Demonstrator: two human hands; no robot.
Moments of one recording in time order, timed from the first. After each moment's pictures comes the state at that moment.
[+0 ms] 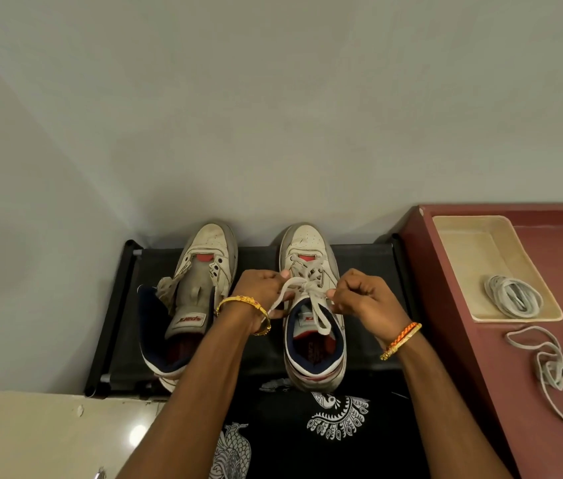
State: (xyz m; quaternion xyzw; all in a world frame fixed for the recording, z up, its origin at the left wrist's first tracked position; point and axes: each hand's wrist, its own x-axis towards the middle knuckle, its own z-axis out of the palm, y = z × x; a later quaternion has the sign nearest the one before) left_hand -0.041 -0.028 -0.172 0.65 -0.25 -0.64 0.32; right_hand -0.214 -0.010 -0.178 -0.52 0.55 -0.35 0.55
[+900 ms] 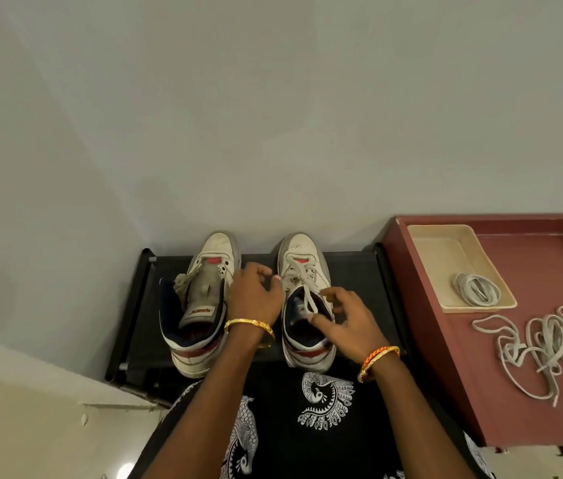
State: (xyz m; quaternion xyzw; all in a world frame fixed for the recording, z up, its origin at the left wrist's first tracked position) left_hand -0.040 0.016 -0.168 0.73 -0.49 -0.32 0.35; right_hand -0.204 0.051 -0.179 -0.59 0.64 -0.27 0.41
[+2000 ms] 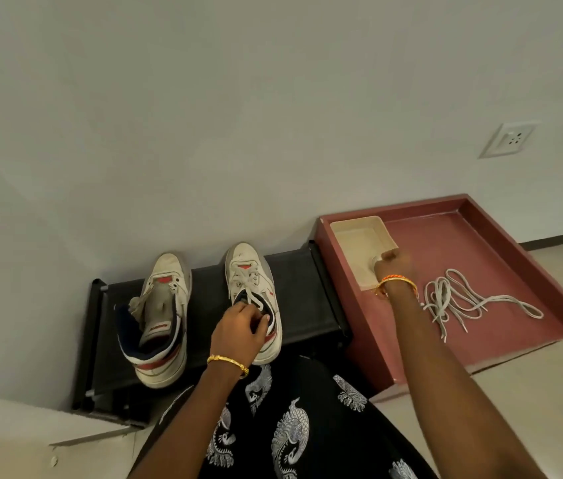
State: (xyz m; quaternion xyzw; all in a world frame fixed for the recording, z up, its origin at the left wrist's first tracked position) left_hand -0.077 0.074 -0.167 0.62 -0.73 -0.18 0.24; right_hand -0.362 0.019 -0.136 -0.29 0.85 -0.38 0.21
